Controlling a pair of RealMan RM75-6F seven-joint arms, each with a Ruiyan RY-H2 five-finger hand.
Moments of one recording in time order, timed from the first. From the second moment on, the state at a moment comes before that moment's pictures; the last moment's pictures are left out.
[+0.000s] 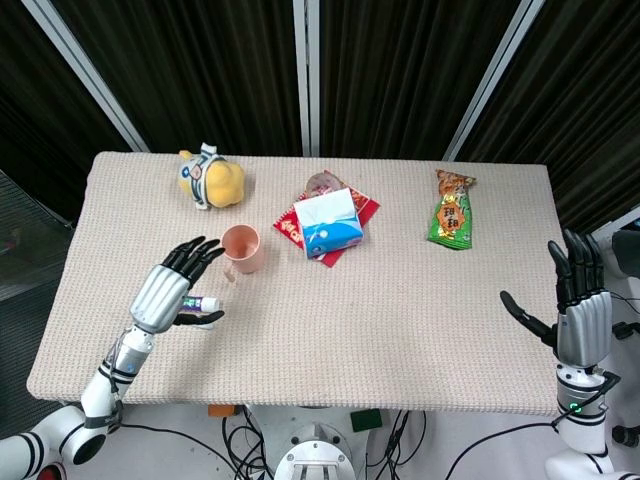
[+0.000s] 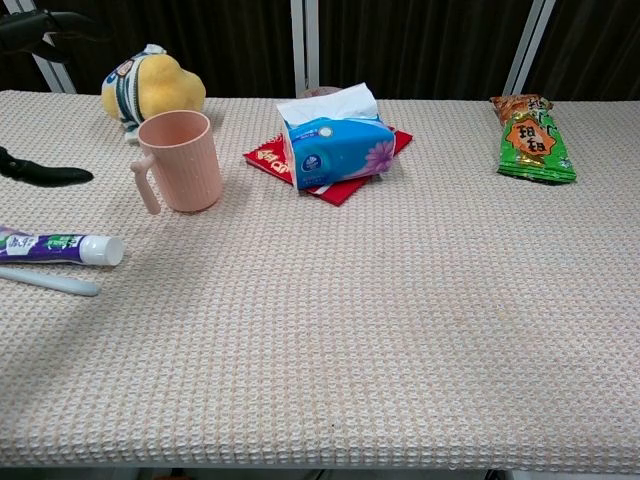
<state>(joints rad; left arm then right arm) -0.41 -1.46 -0.12 -1.42 1.71 1.38 -0.08 0.21 -1.44 0.24 -1.34 -1.76 1.88 0.18</state>
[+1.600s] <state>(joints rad) -0.51 -1.40 -0.06 -1.37 1.35 0.96 0.09 0.11 -1.40 0.19 -1.26 -1.63 1.89 0.31</state>
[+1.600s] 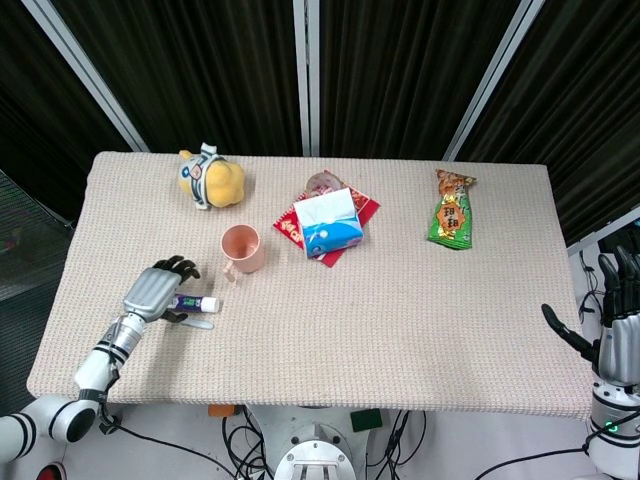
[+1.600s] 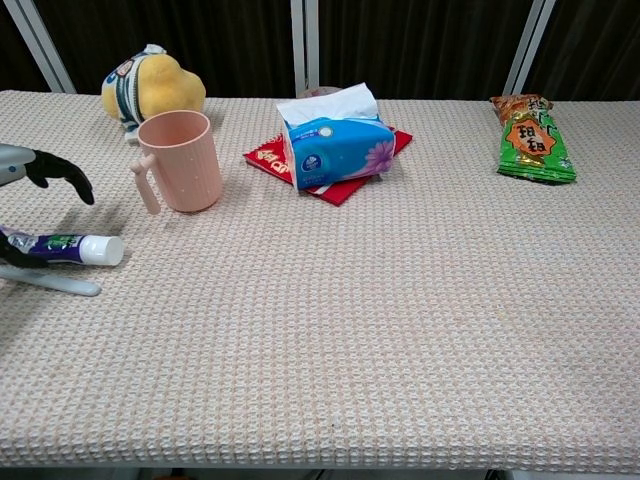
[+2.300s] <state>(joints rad) -0.55 -1.47 -0.05 -1.29 1.35 0.92 0.06 0.11 -1.41 0.20 -1.23 -1.59 1.87 0.33</state>
